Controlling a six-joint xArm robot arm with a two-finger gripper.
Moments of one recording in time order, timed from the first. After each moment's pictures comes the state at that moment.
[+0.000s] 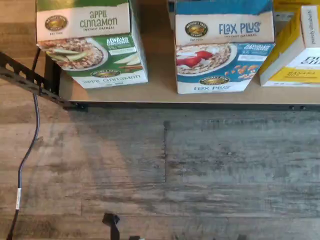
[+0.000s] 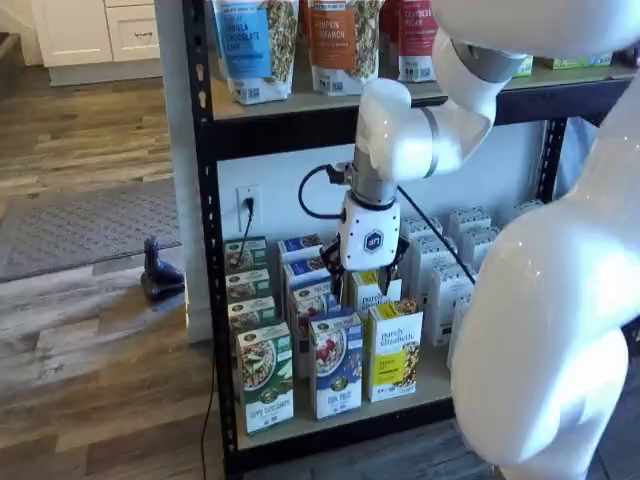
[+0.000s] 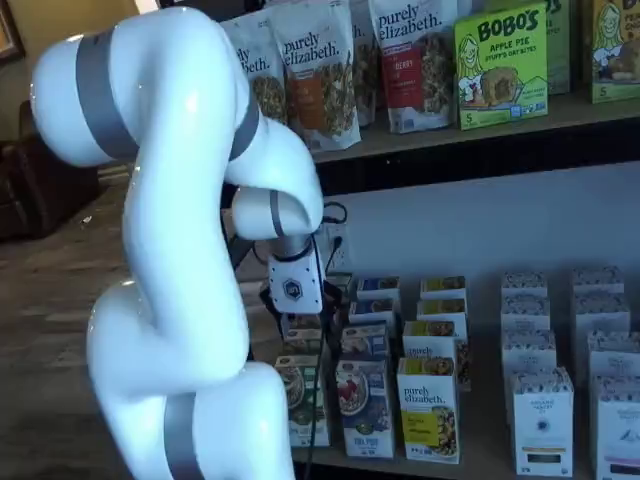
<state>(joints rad) 0.17 -0.15 -0.55 0.07 0.60 0.12</state>
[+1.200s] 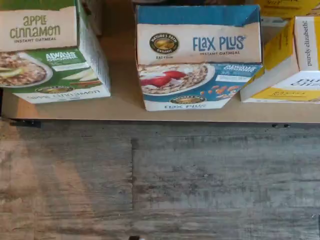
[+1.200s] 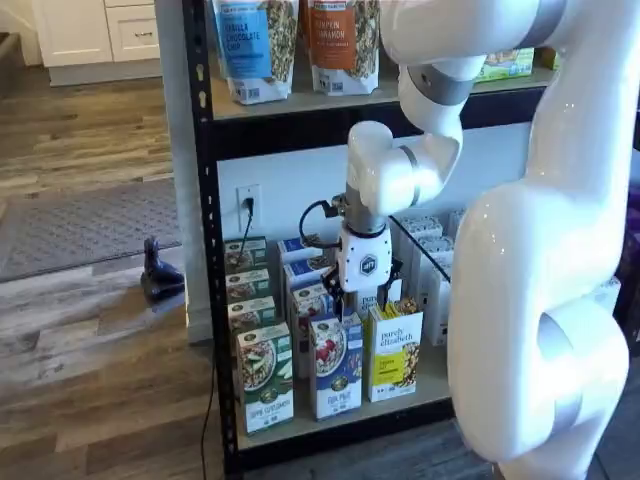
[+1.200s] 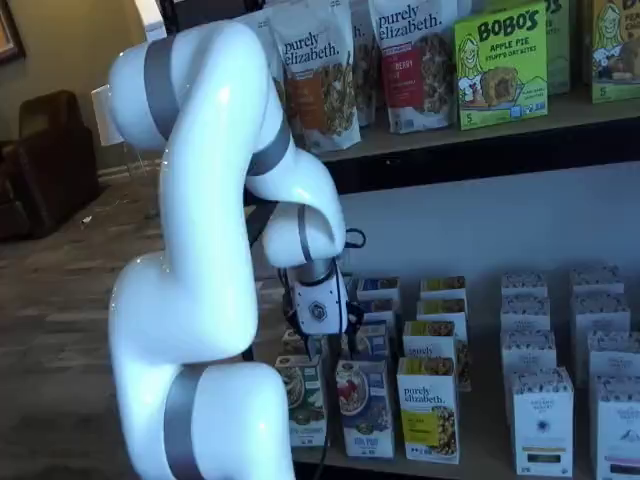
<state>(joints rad) 0.11 0.21 -0.74 -0.06 0.45 0.17</state>
